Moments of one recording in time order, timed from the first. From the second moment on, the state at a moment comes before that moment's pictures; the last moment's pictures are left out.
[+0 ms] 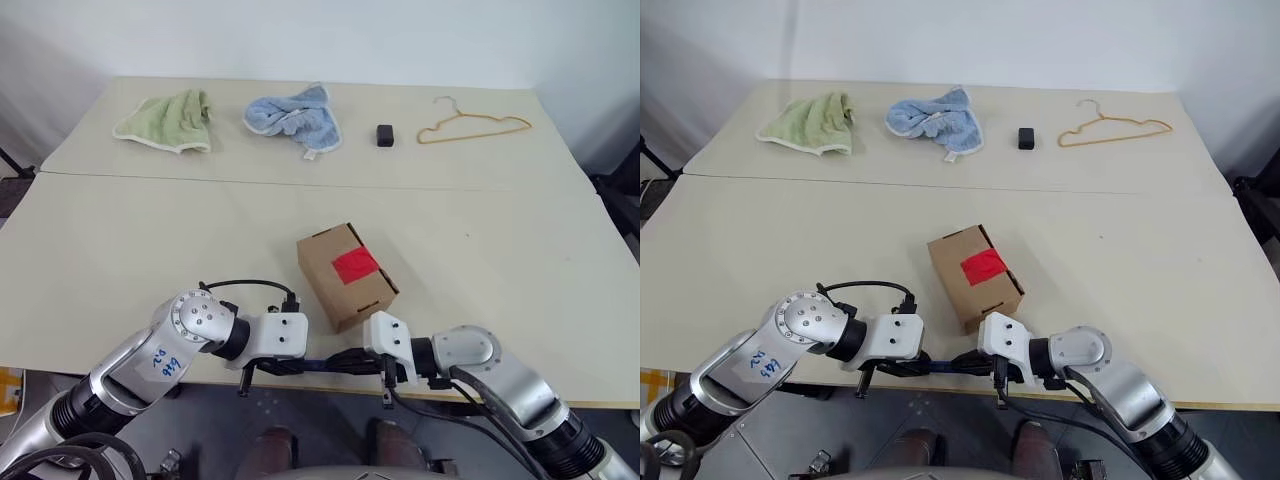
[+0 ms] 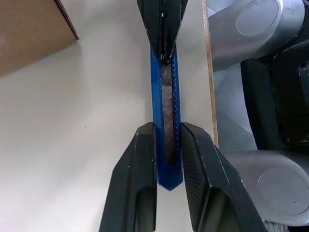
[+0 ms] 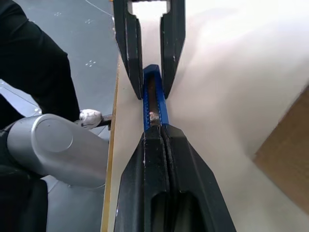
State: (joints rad) left arm -0.40 0.84 -0.45 -0.58 -0.08 0.76 -1.09; right arm -0.21 -0.67 0.40 -0.41 0.33 0.45 0.96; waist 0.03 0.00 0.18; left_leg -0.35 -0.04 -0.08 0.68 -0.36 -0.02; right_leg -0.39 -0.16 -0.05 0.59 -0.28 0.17
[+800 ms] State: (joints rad) left arm -0.42 0.83 -0.47 -0.59 -0.08 0.80 -1.07; right arm -0.23 -0.70 0.39 -0.55 0.33 0.65 0.95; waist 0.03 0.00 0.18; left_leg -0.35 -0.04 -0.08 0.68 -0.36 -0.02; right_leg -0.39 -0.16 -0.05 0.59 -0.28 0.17
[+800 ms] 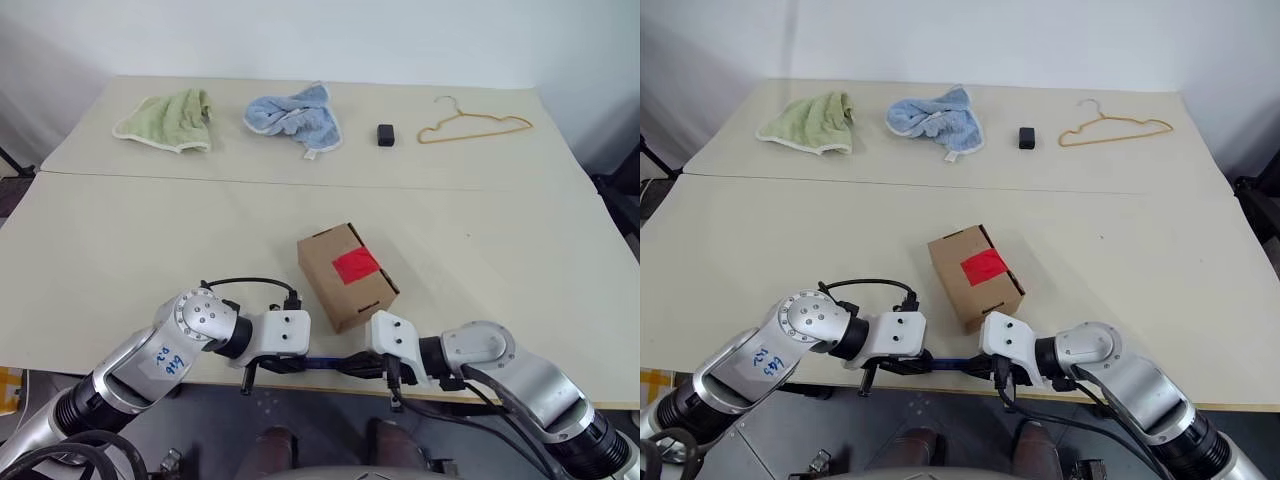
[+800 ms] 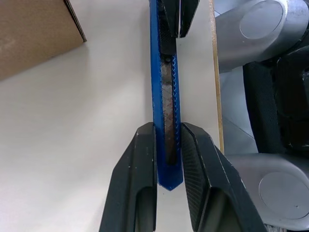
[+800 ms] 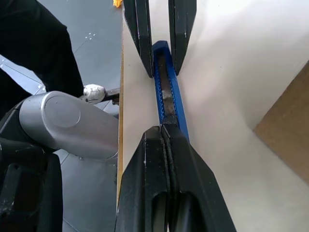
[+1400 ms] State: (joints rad) left arm -0.43 0.83 -0.47 -0.59 -0.08 0.81 -1.07; right arm -0.10 -0.82 0.26 -0.53 0.36 0.57 1.01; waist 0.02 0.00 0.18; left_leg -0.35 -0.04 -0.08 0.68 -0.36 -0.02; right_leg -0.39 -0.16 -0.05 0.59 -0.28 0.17
